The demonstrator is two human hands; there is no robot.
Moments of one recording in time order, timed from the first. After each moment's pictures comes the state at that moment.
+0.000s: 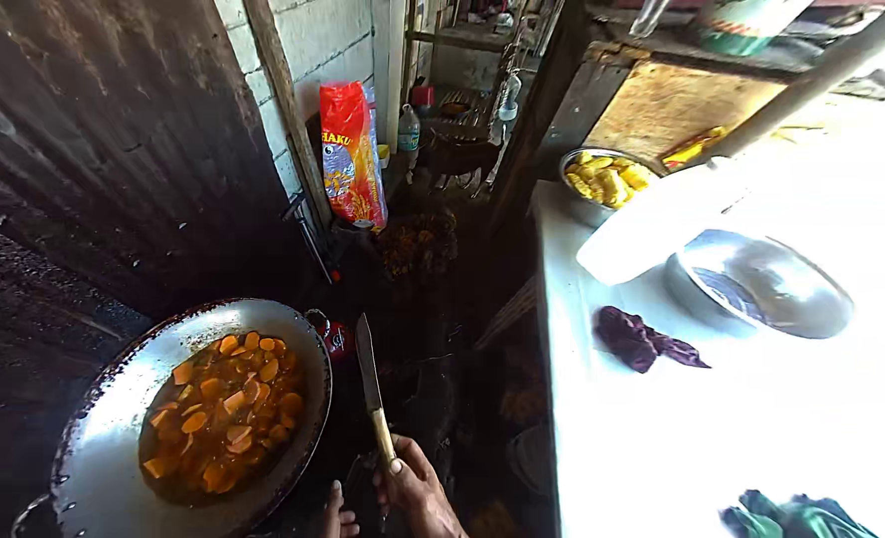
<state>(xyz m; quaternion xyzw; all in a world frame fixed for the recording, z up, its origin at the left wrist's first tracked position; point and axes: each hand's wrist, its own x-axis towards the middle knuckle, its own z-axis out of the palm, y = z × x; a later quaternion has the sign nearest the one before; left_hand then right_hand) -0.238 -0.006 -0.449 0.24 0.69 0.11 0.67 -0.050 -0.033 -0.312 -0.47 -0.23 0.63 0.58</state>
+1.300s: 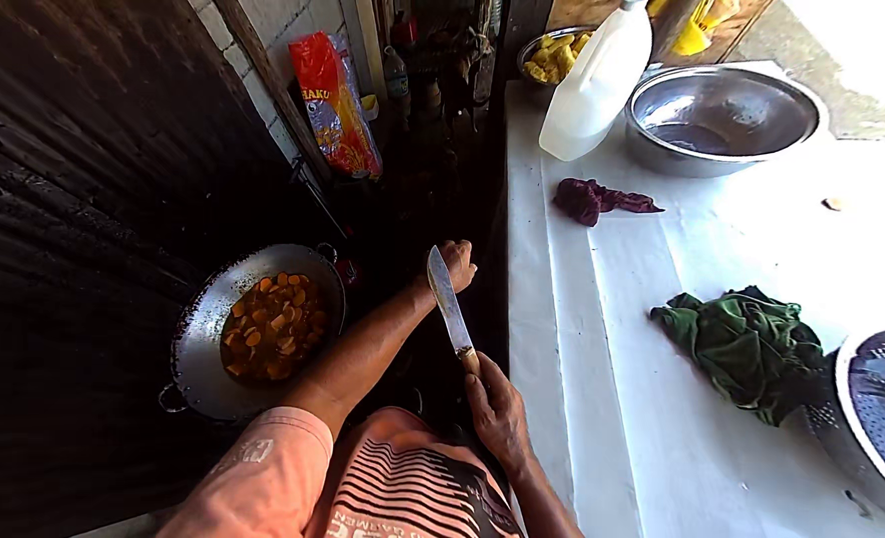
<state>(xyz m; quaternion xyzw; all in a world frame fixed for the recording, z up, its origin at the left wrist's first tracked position) 0.028 0.000 -0.187 0.92 0.33 -0.08 0.22 -0.023 -0.245 -0.269 -0.72 -0.40 0.16 0.54</state>
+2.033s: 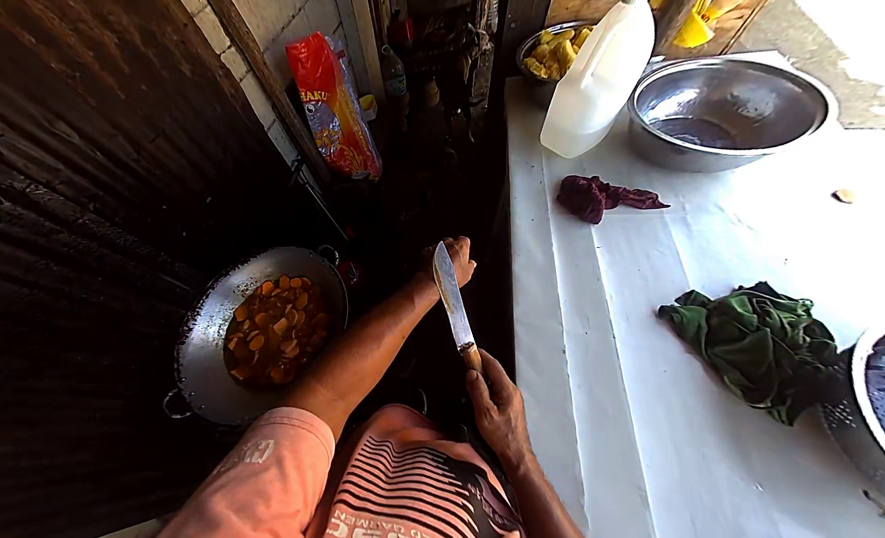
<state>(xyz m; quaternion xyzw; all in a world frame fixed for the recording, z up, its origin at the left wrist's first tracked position) 0.030 0.011 -0.189 0.91 0.35 -0.08 0.19 -0.027 -0.232 -0.274 -0.70 -0.36 0.19 0.58</state>
